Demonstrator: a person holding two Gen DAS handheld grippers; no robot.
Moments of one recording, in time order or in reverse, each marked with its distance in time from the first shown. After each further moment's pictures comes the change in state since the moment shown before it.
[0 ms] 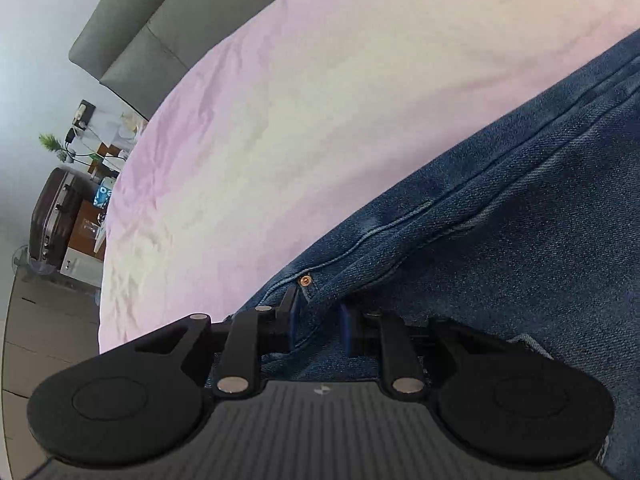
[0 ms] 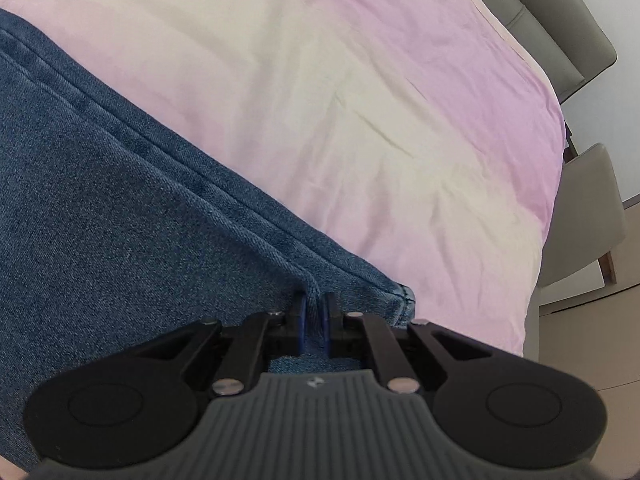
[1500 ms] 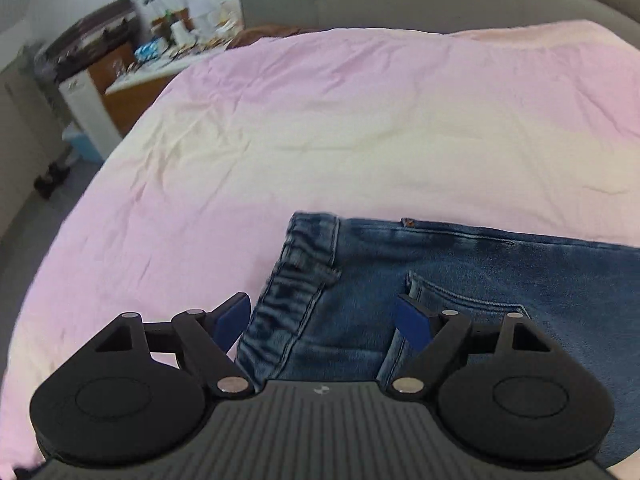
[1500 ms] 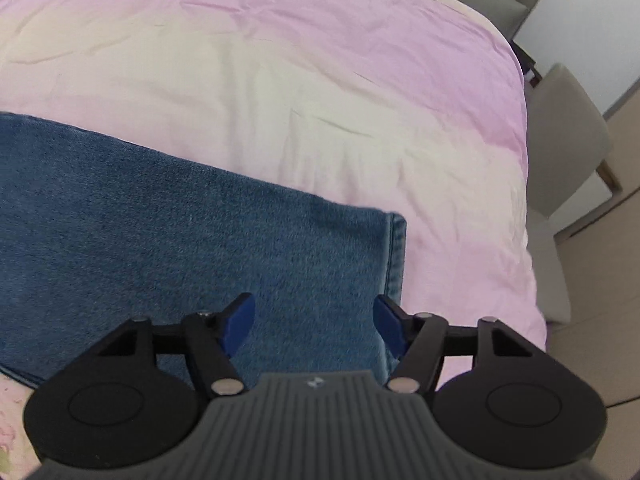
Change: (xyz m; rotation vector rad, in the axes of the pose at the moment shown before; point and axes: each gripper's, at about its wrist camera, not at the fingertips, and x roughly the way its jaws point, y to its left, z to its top) left arm -0.052 0.143 -0.080 -0.679 0.046 -0.224; right arm -0.074 -0.024 -0.032 0.395 0.028 0.099
